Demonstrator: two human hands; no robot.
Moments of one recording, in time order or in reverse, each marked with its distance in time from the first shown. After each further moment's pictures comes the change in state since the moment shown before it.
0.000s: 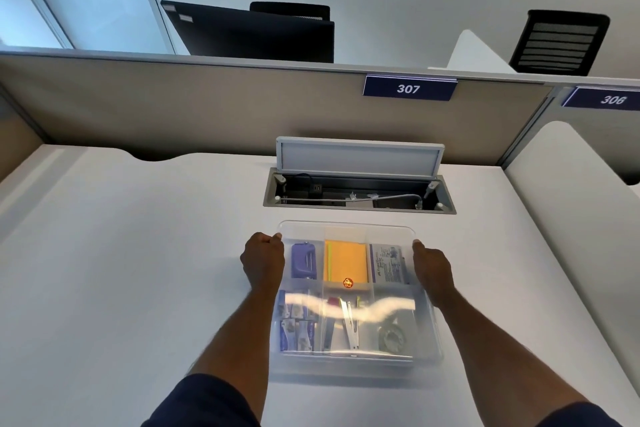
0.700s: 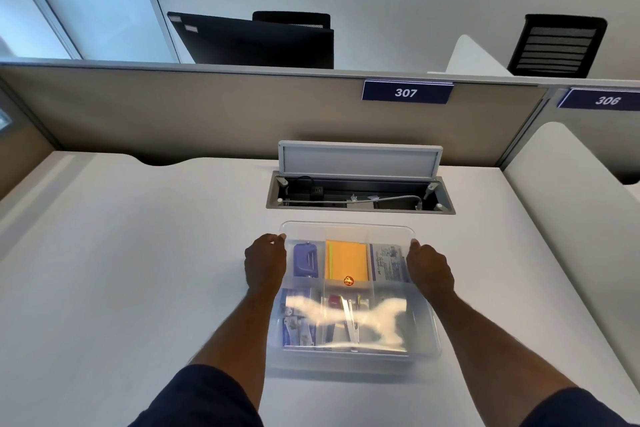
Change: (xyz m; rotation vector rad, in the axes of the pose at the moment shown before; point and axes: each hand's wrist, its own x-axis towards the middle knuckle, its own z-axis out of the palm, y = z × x) left_hand -0.013 0.002 -0.016 0.158 -0.068 0.153; right_hand -0.014 -0.013 0.001 -0.046 0.090 0.119
